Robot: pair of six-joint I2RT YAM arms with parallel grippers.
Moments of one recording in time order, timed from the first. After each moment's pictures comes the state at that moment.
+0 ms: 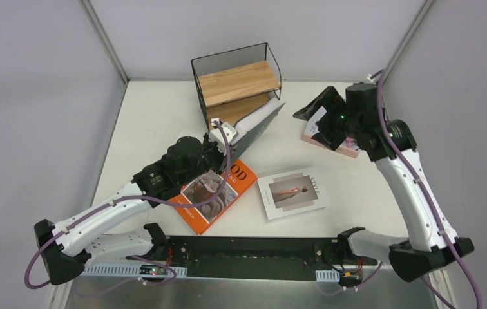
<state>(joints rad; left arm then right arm) -0.91 0.95 0.91 -0.24 -0.15 0.10 0.40 1.23 1.54 -0.99 -0.10 1.04</state>
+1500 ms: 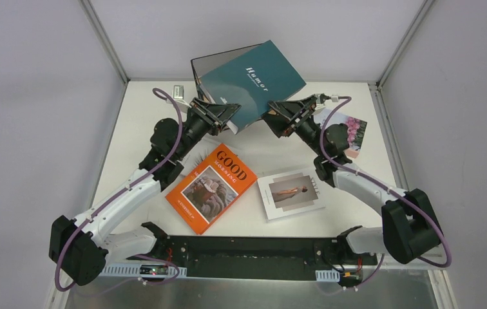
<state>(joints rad) -0.58 1.07 0.85 0.40 0.05 -1.29 0.49 1.31 0.70 0.92 -0.34 1.57</state>
